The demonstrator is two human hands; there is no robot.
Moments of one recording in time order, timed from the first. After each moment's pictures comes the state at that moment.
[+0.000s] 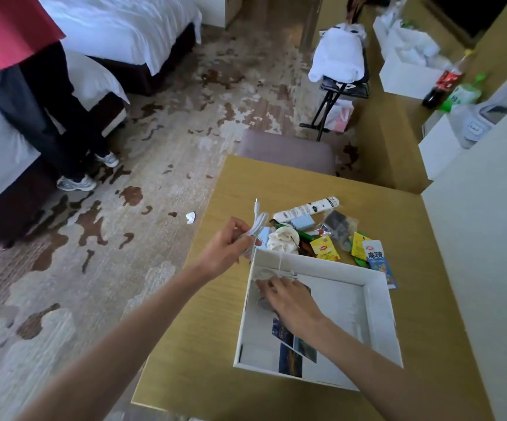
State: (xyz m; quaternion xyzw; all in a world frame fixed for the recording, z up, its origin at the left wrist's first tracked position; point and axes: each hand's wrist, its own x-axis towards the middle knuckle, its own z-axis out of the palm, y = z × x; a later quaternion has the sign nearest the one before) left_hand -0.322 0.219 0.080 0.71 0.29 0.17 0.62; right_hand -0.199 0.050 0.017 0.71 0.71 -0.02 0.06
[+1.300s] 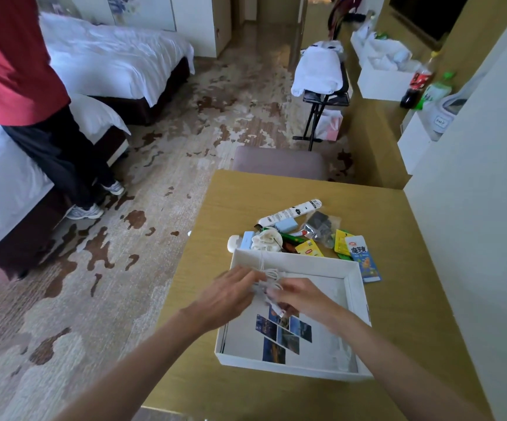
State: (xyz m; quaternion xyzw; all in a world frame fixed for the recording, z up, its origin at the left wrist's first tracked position) left_hand -0.342 0.135 0.052 0.98 0.08 0.13 0.16; right_hand -0.170 -0.003 0.056 0.67 0.35 -0.54 -0.38
